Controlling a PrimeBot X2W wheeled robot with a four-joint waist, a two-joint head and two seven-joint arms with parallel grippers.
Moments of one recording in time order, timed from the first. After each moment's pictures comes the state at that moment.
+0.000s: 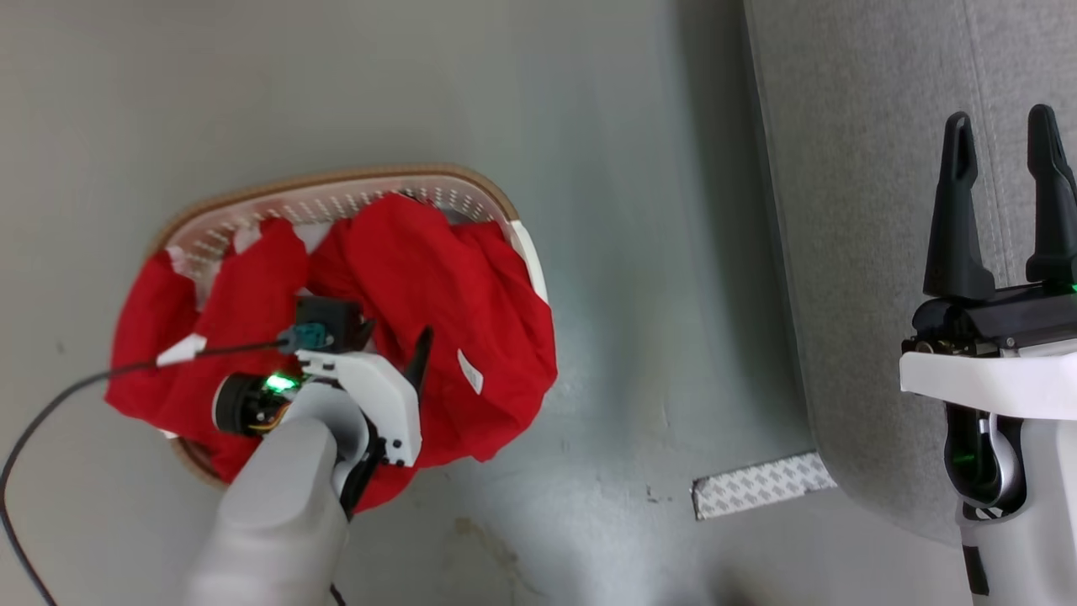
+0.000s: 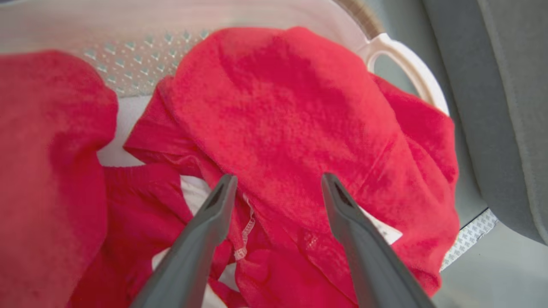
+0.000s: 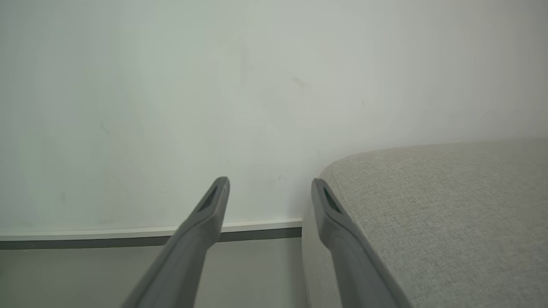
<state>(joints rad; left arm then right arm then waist) -0.79 0.07 -0.26 1.05 -0.17 -0.13 -0.12 -0.49 -0.05 0.03 0.03 0.34 0.13 -0.26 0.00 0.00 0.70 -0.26</state>
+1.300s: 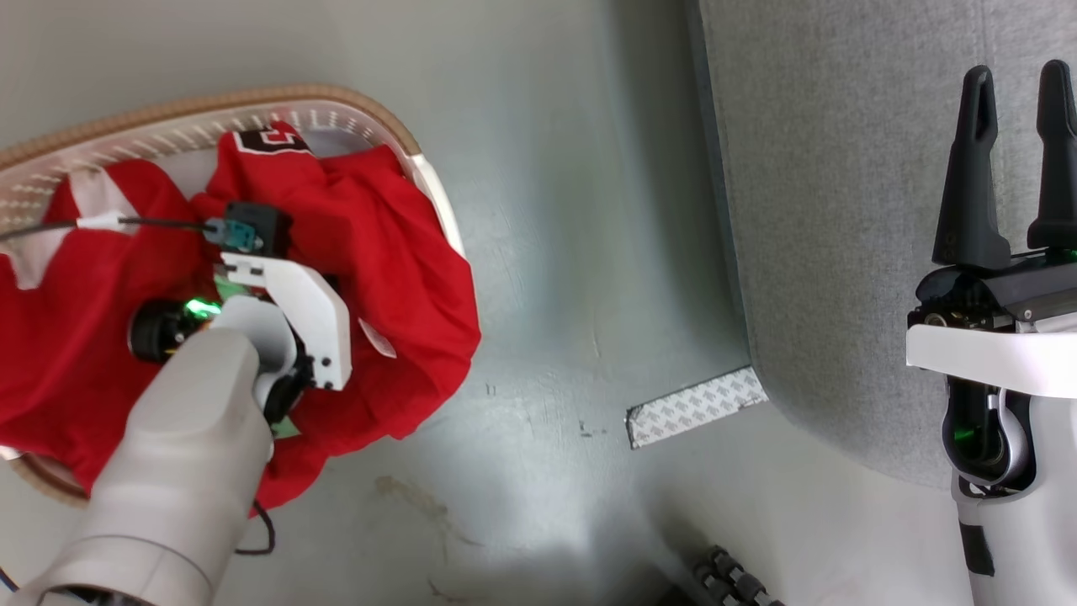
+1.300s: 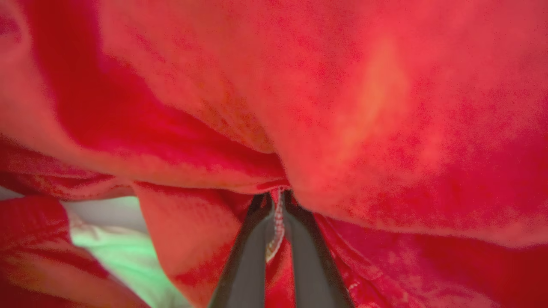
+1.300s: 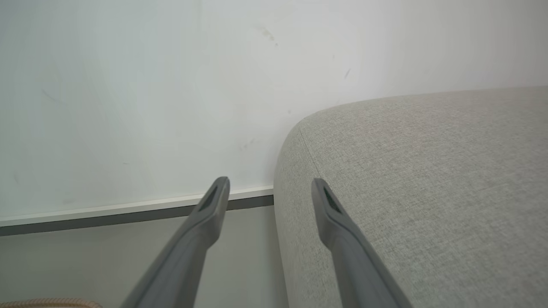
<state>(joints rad) -1.03 0.22 -0.57 1.19 -0.49 -0.13 0.08 -0.54 -0.05 0.06 0.00 0.46 0.13 -0.26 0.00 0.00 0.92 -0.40</state>
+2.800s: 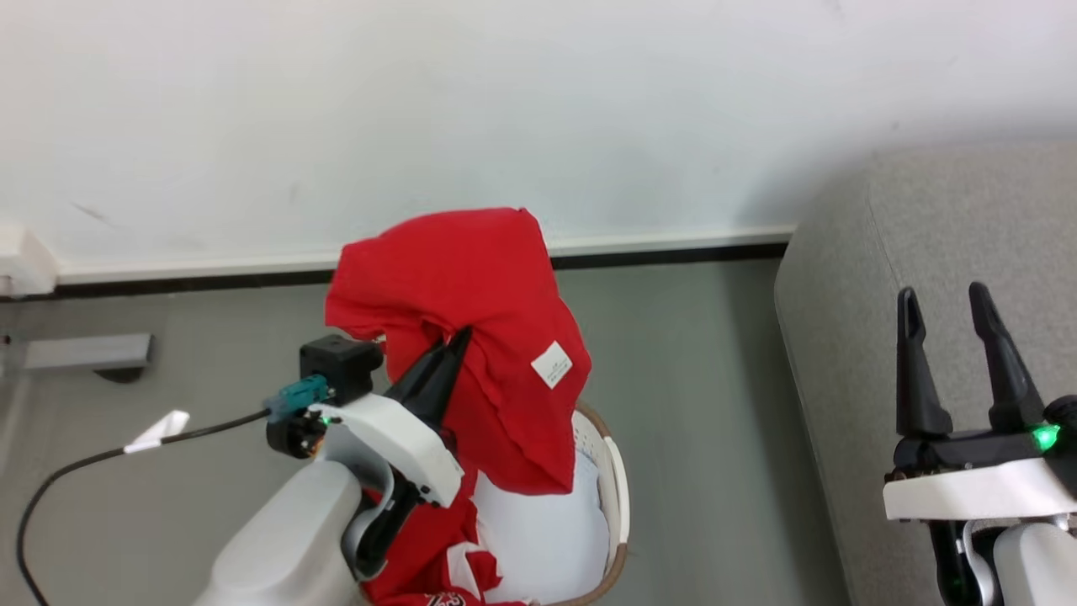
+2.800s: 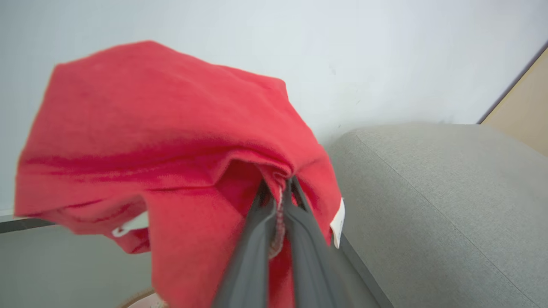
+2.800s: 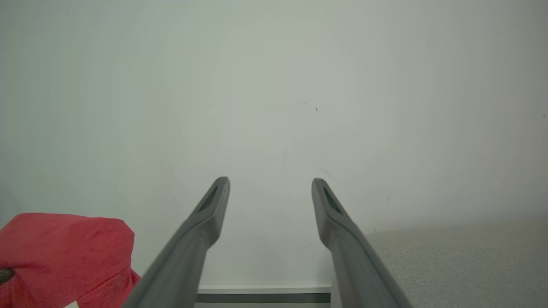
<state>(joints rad) -0.65 0.22 -0.69 0.66 -0.70 -0.10 -0.26 -0.29 -0.09 0.03 0.14 0.30 0.13 -0.26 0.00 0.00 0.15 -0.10</state>
